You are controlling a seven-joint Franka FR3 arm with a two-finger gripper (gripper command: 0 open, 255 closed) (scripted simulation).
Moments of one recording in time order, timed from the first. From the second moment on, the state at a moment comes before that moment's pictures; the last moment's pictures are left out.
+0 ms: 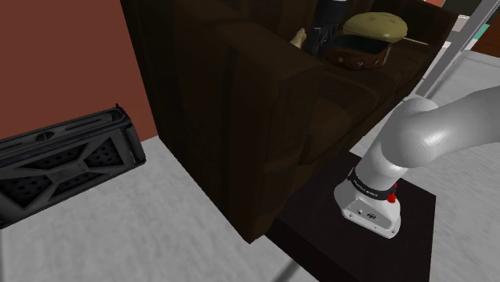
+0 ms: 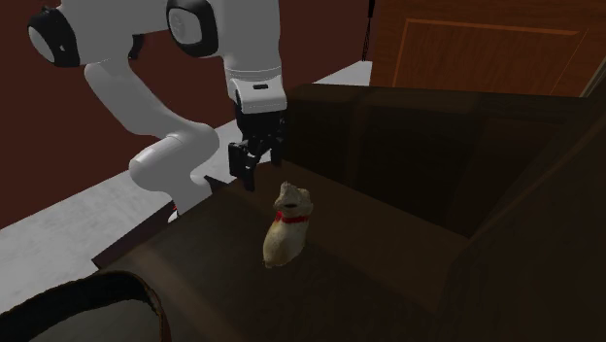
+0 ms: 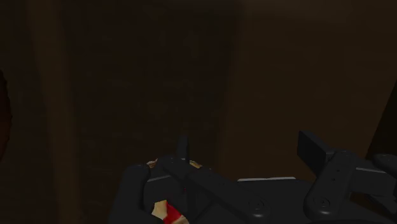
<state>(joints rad) -0.01 -0.79 -0.06 -2.44 -0.09 1.68 -0.05</state>
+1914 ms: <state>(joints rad) 0.02 -0.38 -0.41 -2.03 0.23 1.58 -0.28</state>
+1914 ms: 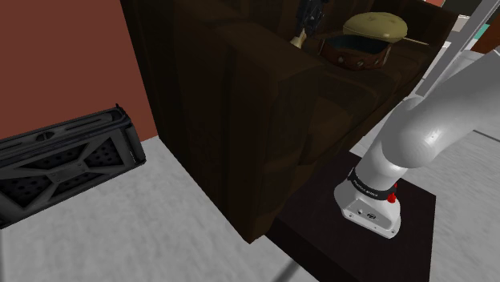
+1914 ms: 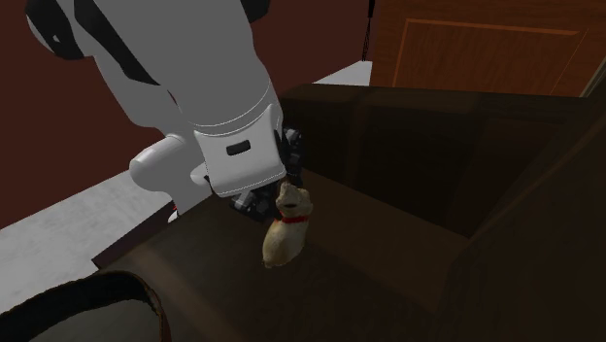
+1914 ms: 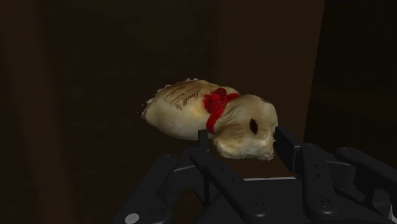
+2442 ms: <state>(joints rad) 0.02 -0.37 -0.41 -1.96 0.24 1.51 -0.27</state>
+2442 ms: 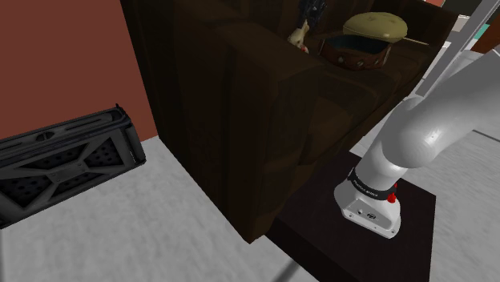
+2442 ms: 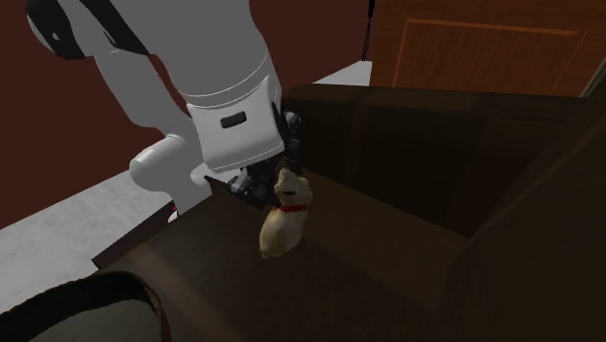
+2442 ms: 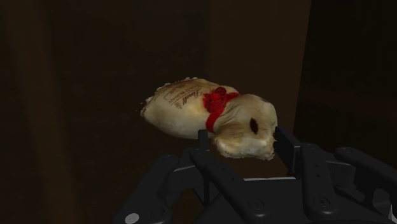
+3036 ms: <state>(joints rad) 0.03 -0.33 -0.41 -1.80 0.25 1.40 -0.24</state>
